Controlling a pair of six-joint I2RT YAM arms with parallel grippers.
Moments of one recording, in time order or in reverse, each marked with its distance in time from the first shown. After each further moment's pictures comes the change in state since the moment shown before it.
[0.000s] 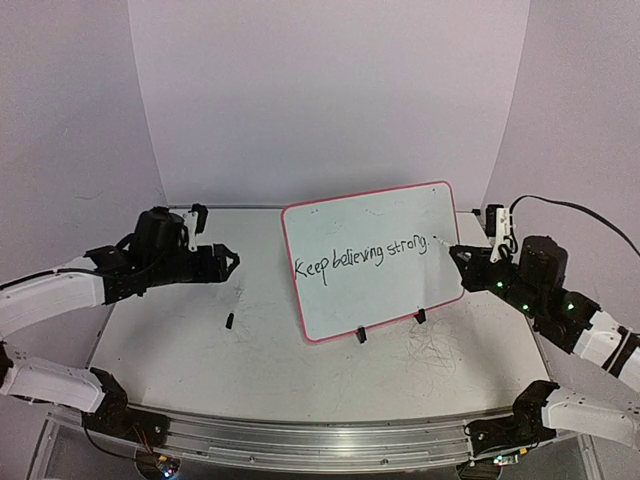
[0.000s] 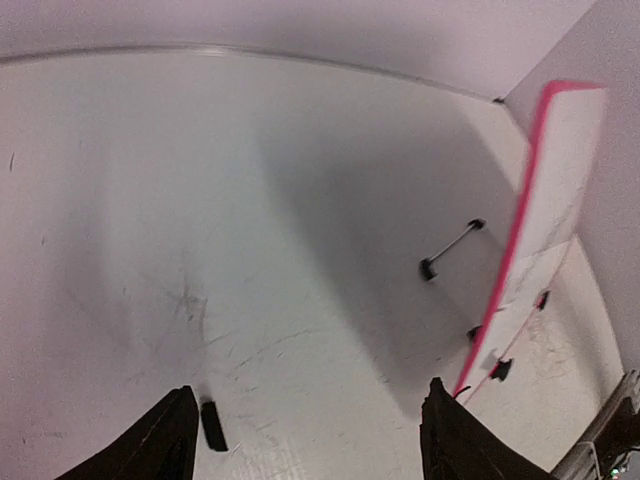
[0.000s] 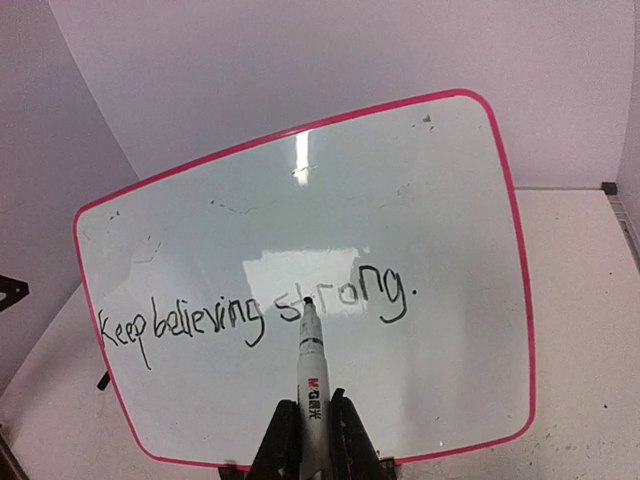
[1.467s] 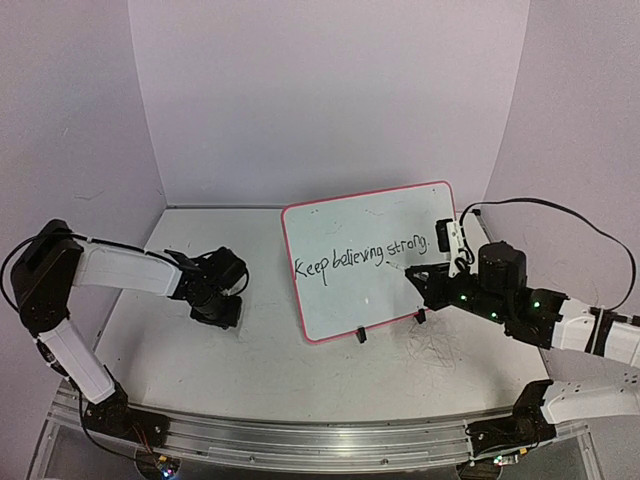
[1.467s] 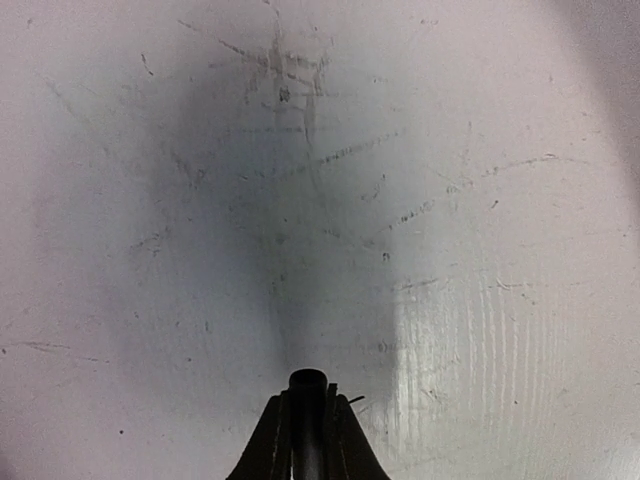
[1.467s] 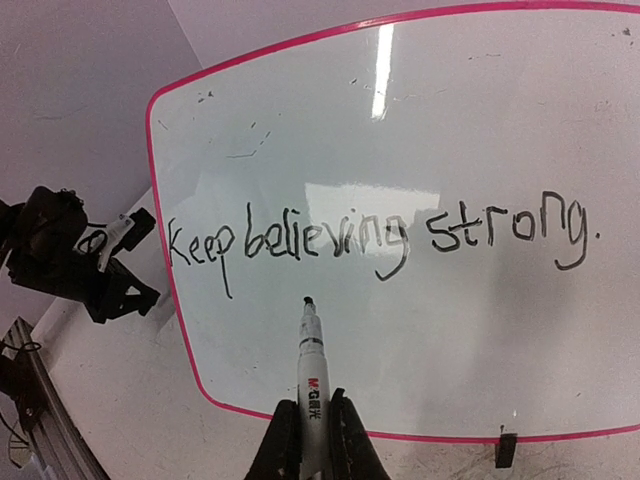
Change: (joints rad) left arm -0.088 0.518 0.105 -0.242 -0.177 -0.053; right arm 0.215 0.216 0.010 0.105 -0.020 0.043
